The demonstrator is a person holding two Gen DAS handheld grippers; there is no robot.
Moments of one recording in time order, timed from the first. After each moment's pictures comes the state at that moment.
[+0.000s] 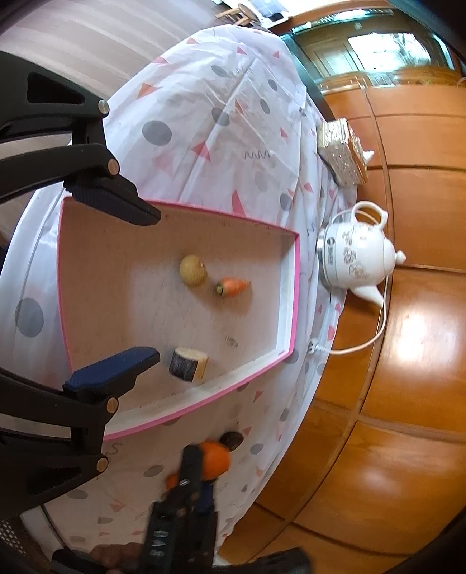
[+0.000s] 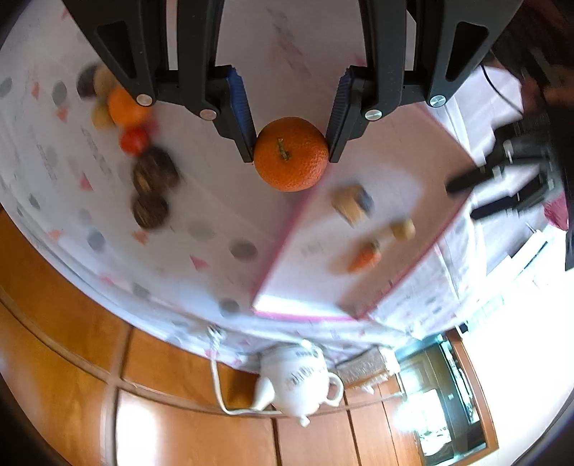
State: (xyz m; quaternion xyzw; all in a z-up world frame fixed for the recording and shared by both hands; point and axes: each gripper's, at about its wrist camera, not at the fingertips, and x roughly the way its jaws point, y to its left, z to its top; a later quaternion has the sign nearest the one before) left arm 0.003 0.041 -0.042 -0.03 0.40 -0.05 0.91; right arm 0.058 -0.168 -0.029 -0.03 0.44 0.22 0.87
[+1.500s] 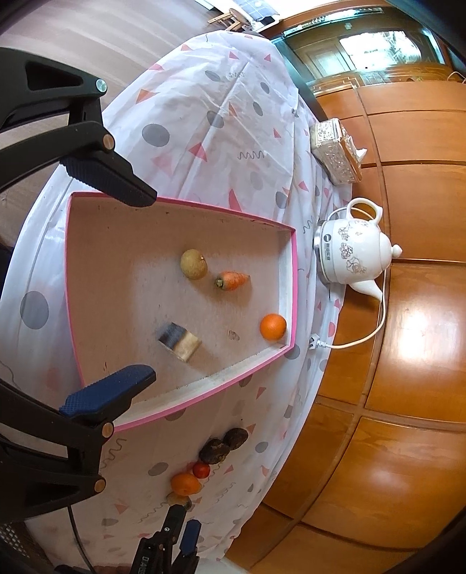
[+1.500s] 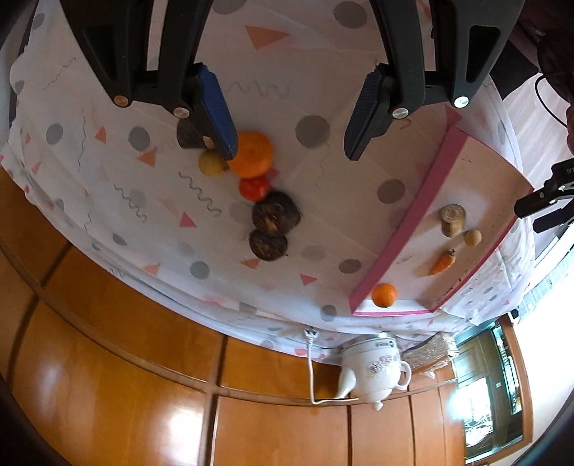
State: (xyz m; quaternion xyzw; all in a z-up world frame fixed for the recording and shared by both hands) left arm -0.004 0.027 -0.036 -0.01 0.40 -0.05 0.91; right arm 0.015 -0.262 -0.034 -0.04 0.43 0.09 0.90
